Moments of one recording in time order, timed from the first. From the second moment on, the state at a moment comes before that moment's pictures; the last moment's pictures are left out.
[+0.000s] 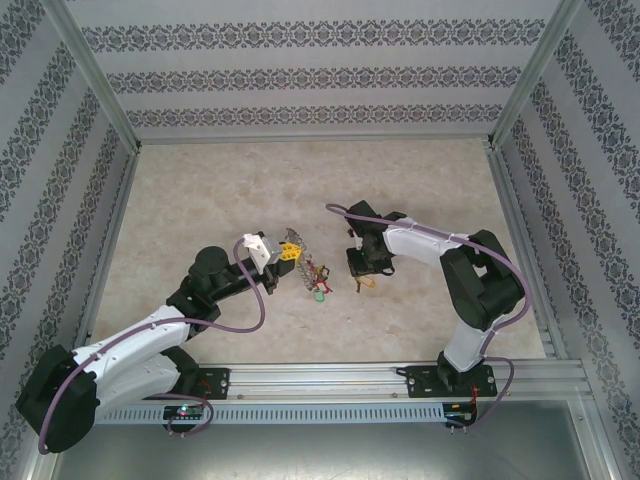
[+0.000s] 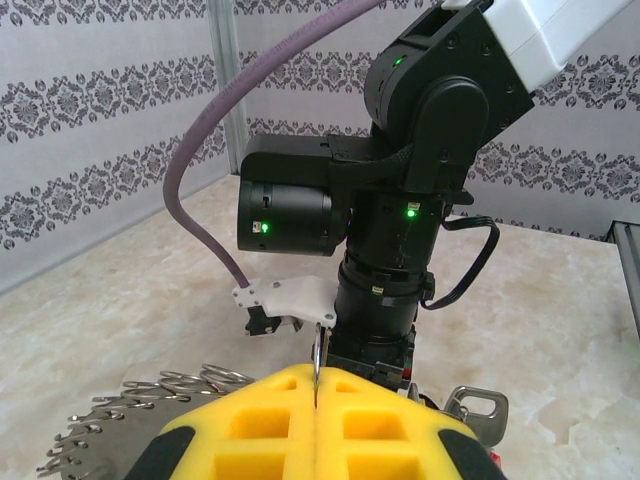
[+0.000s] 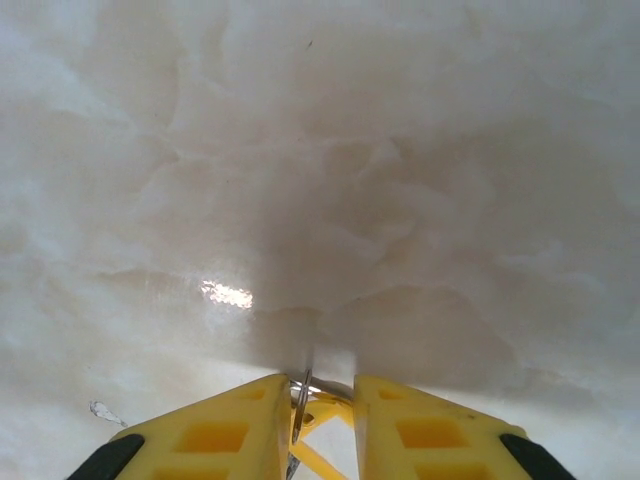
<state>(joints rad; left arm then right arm) -0.62 0.97 0.41 0.50 0.39 0.07 0.54 1.76 1.07 -0.70 -0.08 0.37</state>
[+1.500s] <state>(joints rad) -0.62 0.98 0.41 0.50 0.40 0.08 0.53 1.81 1.11 -0.73 -0.09 0.39</state>
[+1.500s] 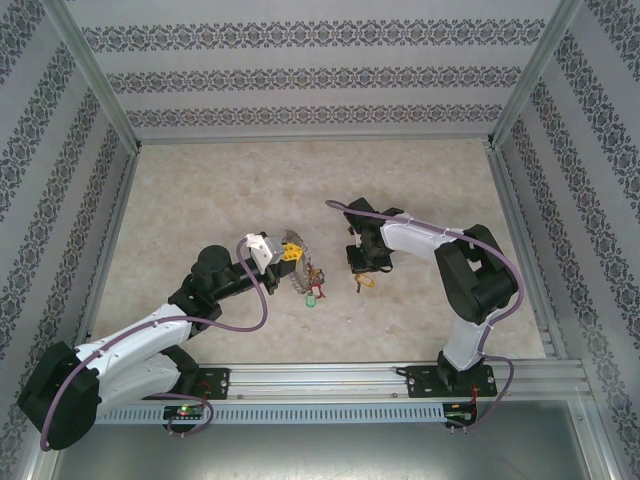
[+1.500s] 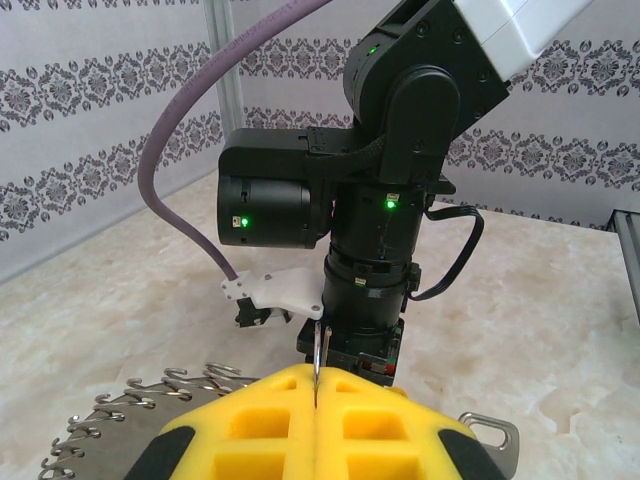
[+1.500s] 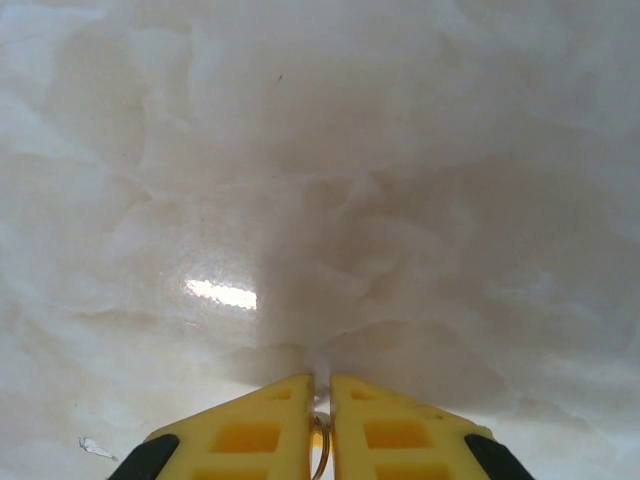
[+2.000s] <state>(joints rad) -0.62 0.98 0.41 0.50 0.40 0.08 0.54 1.81 1.11 -0.73 -0.09 0.39</state>
